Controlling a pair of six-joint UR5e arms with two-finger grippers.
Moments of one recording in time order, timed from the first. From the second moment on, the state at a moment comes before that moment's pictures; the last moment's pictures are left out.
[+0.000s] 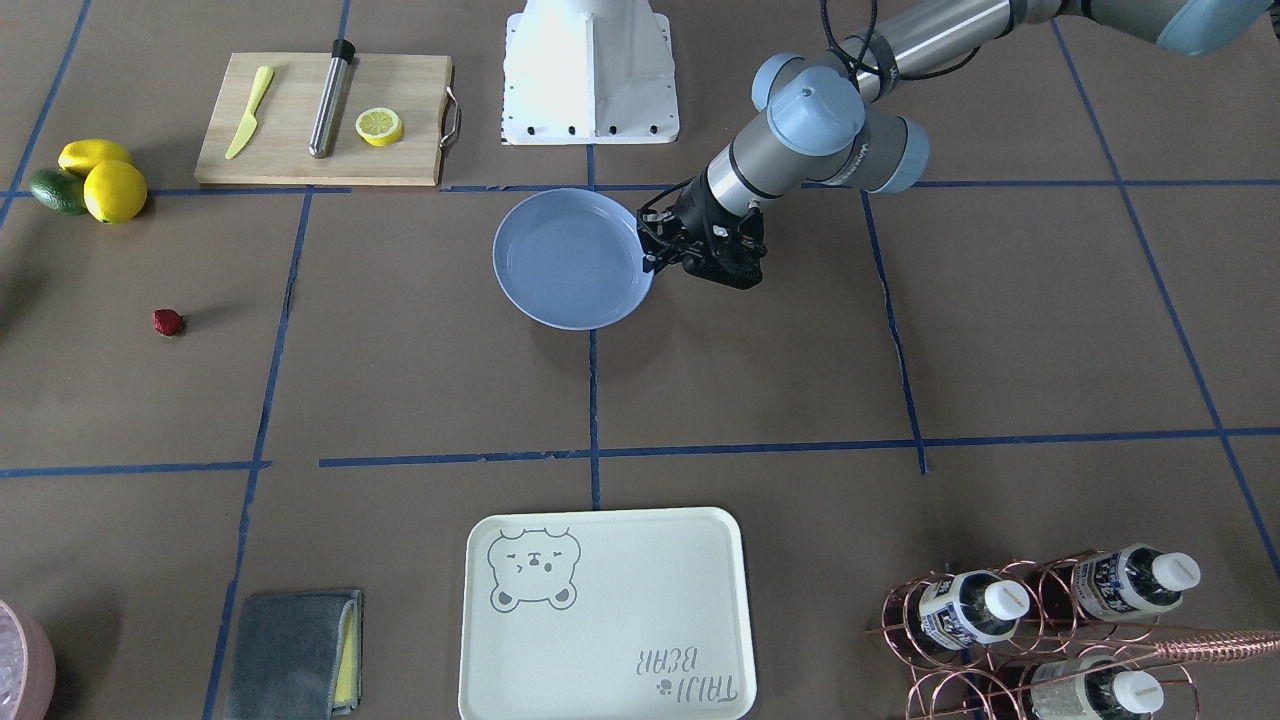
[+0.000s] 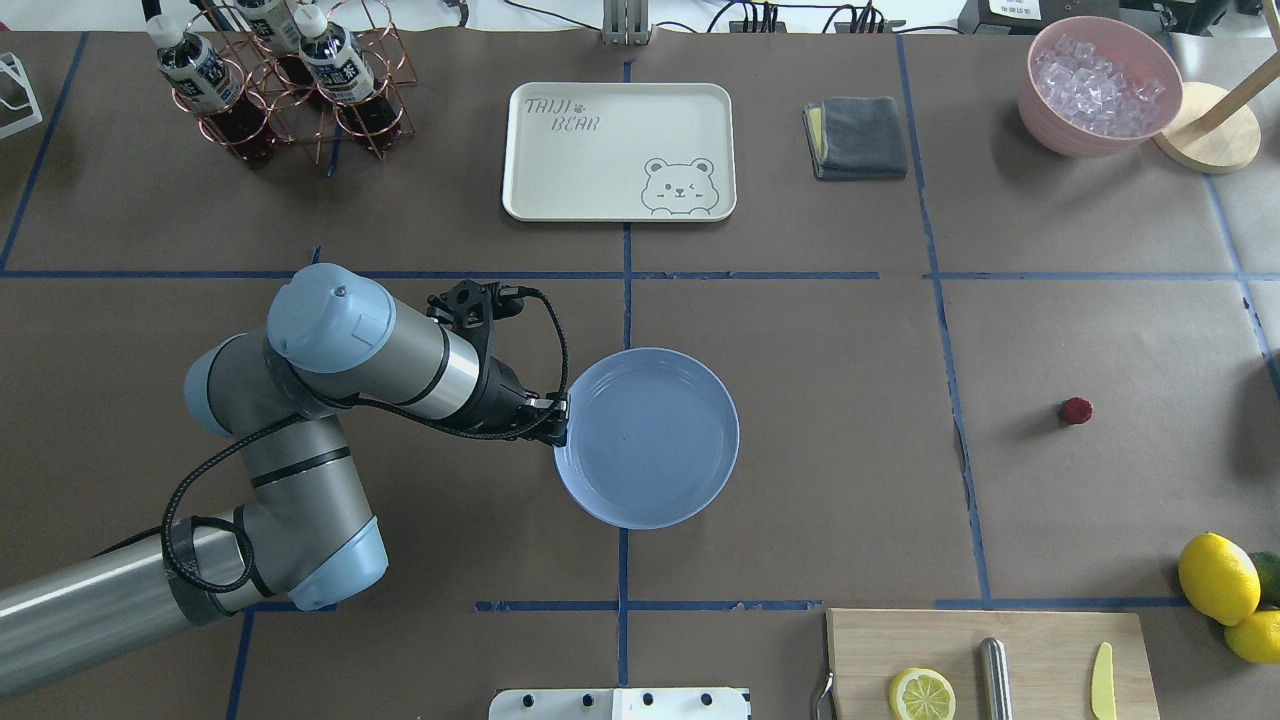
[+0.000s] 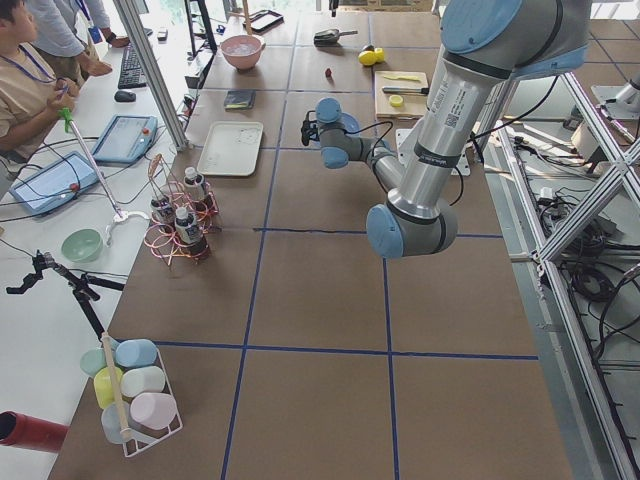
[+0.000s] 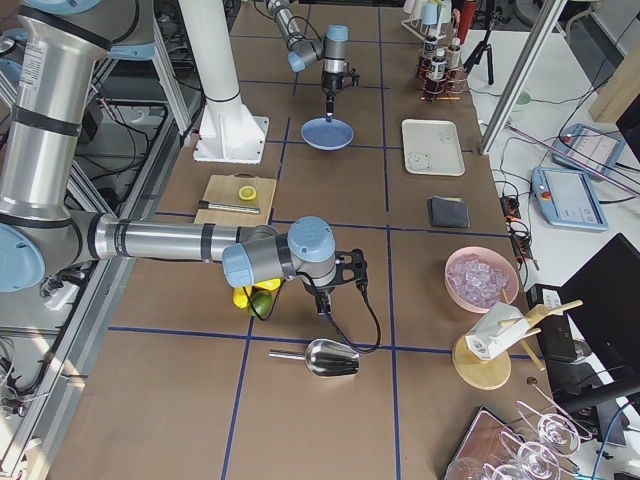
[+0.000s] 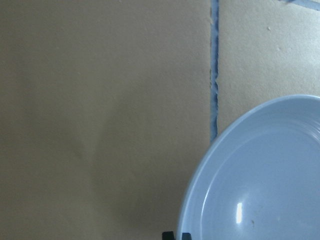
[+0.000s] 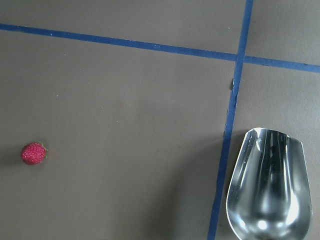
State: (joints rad) left arm -0.51 -2.09 -1.59 -2.23 -2.08 -1.36; right arm 1.46 -1.86 1.83 -1.27 2.42 0.11
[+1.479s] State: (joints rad) left arm -0.50 -2.09 -1.58 -2.37 -2.05 -1.48; right arm 1.29 -1.86 1.83 -1.01 2.45 0.41
